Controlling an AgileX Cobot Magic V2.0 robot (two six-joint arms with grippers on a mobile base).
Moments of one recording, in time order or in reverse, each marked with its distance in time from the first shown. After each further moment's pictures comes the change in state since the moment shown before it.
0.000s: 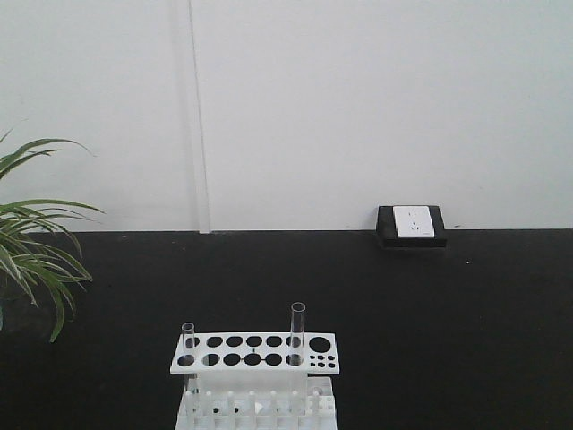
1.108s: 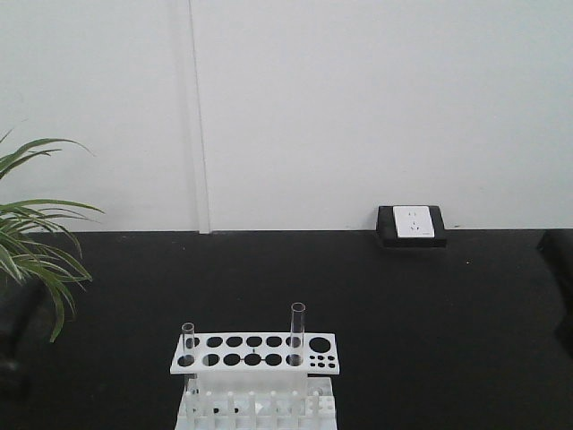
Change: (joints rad) left arm -0.078 0.035 0.249 0.080 -0.188 -0.084; right arm 0.000 0.012 0.225 -0.393 -0.456 0.362
